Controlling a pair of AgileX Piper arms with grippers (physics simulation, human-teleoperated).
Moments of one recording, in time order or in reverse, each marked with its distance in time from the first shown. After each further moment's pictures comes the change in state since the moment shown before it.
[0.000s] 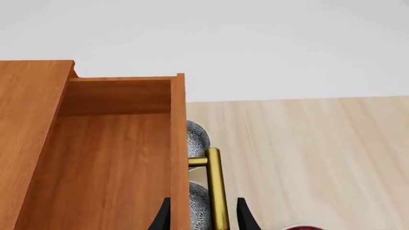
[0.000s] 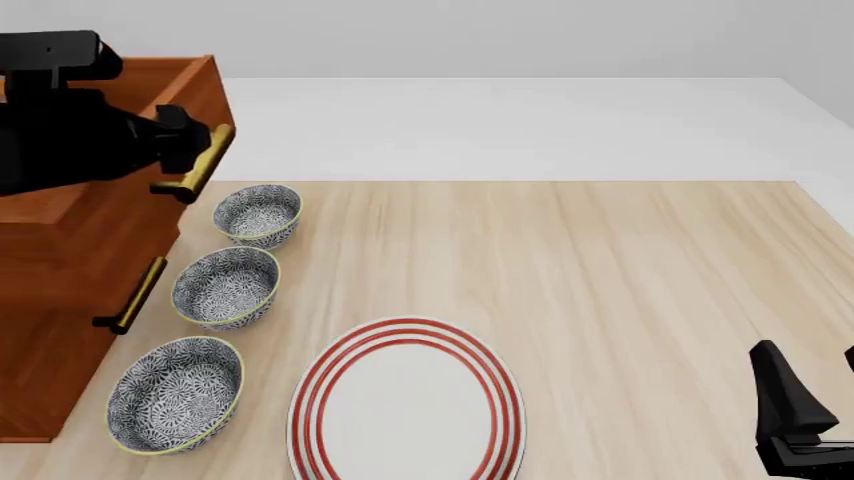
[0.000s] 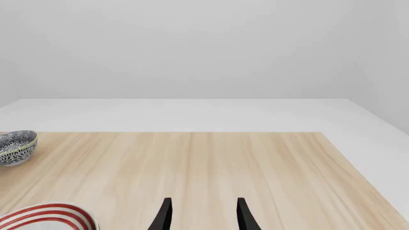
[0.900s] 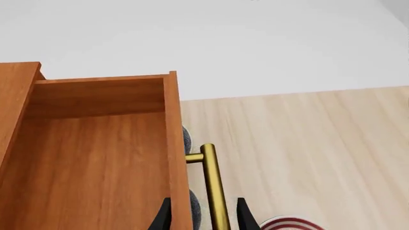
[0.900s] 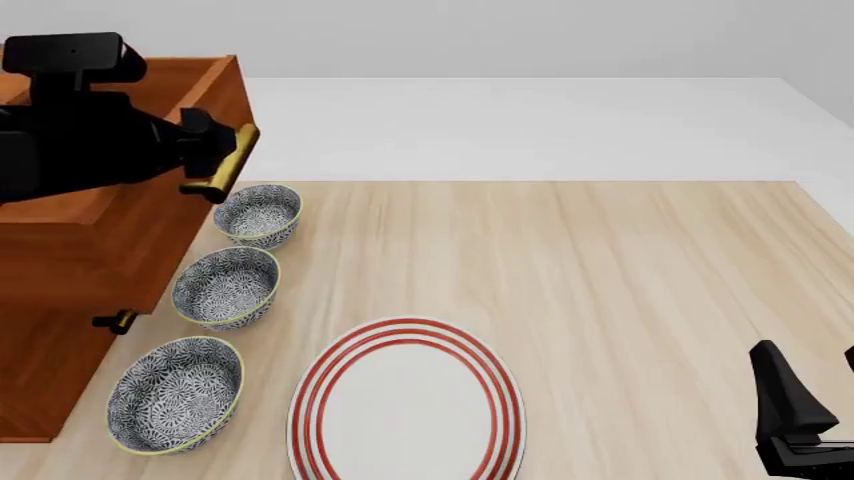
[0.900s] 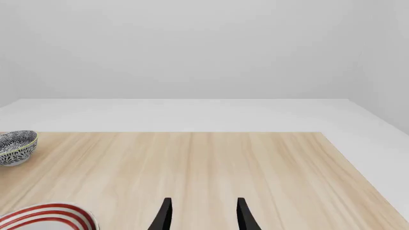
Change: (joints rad) left arm -0.072 -0.006 0.004 -0.001 -0.011; right arm 0.000 0.000 0.000 0.000 0.000
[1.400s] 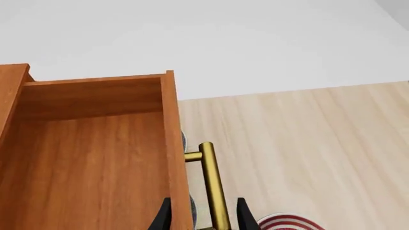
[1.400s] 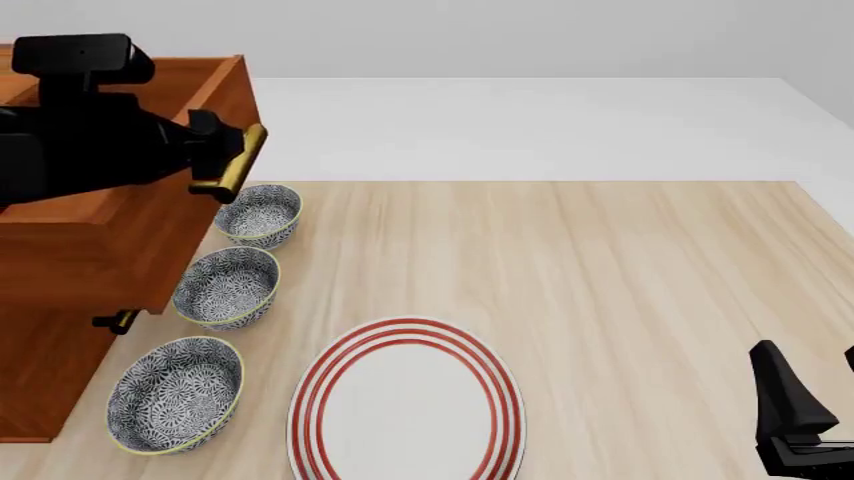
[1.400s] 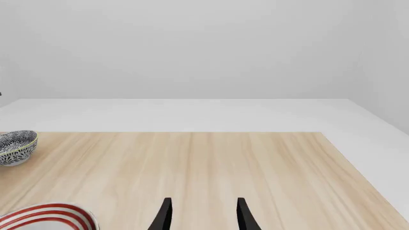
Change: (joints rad) left arm -0.024 -0.001 0.001 0.001 -0.002; right arm 0.000 0.000 0.000 0.000 0.000
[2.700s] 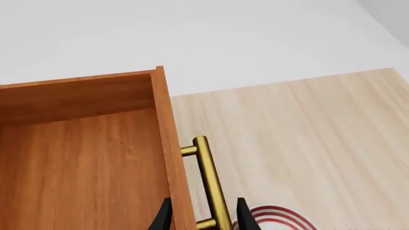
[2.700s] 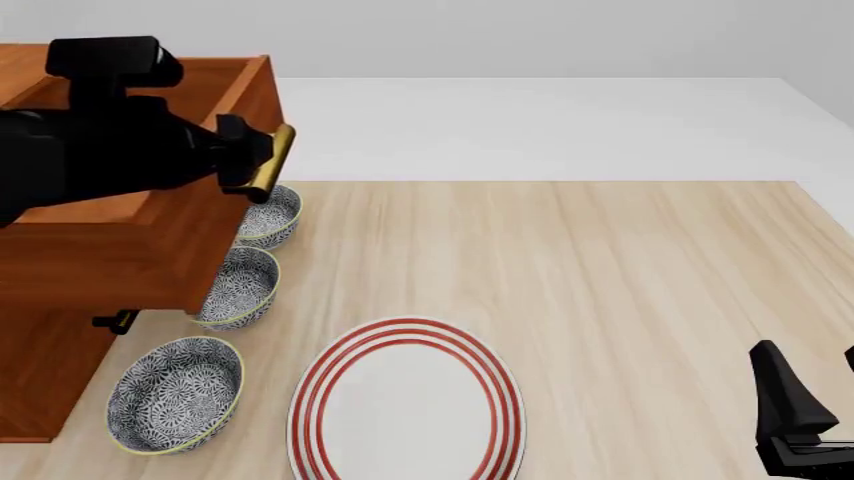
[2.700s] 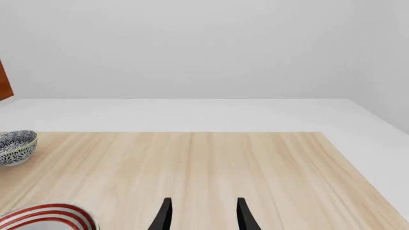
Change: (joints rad) left arm -0.077 0.004 -0.007 0.010 0.012; right arm 0.000 0.000 0.000 0.000 0.000
